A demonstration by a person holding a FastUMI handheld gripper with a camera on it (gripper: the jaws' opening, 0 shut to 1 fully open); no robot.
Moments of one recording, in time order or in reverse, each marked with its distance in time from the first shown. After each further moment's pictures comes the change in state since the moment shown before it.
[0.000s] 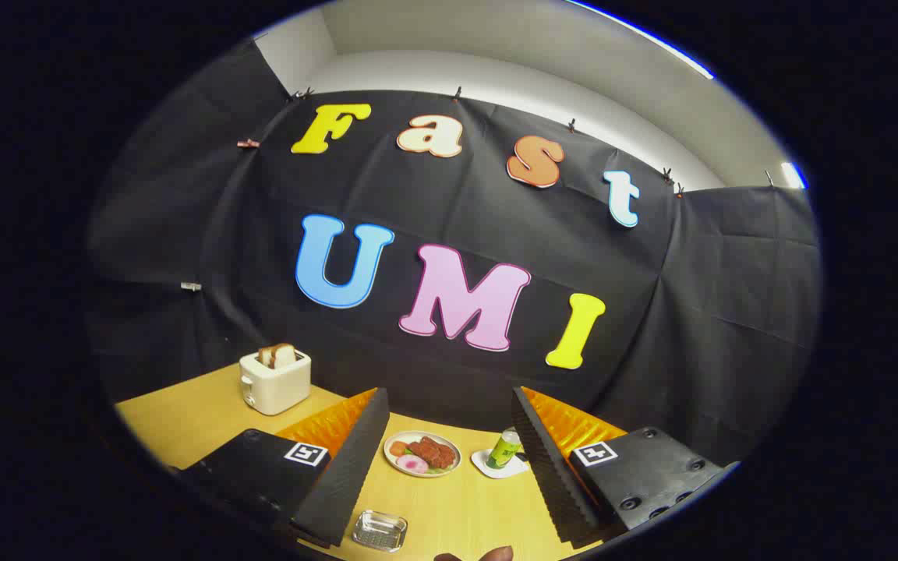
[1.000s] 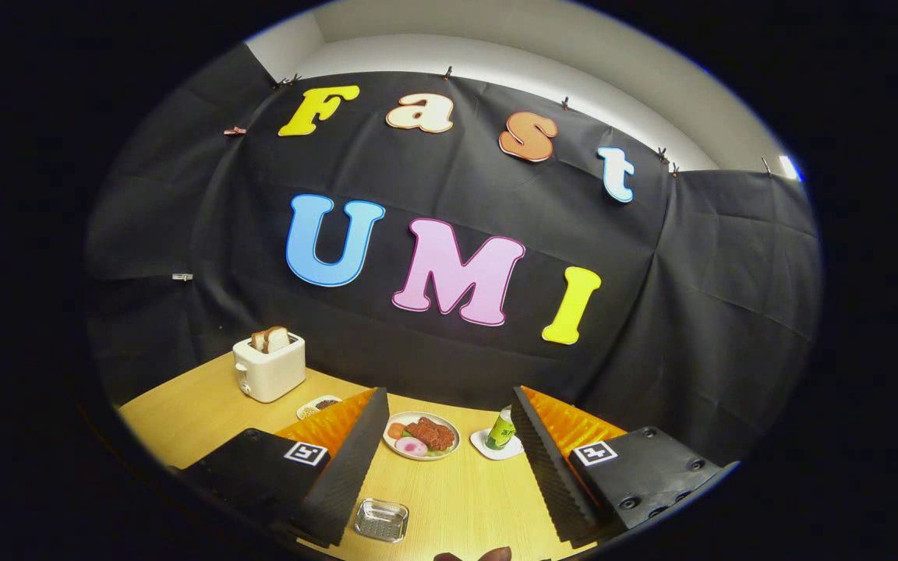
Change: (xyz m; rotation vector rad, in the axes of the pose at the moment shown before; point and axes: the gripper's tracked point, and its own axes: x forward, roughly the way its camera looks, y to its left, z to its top) arm 0.003 0.002 -0.016 0.041 0.068 -0.009
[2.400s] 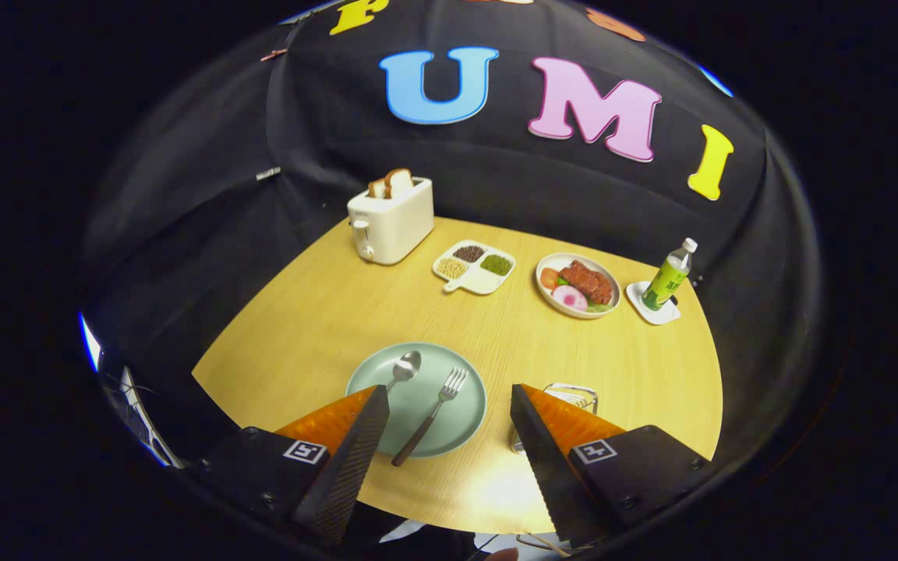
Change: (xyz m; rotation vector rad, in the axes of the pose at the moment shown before) arm -0.035 0.213 -0.194 0.055 0.656 0.416
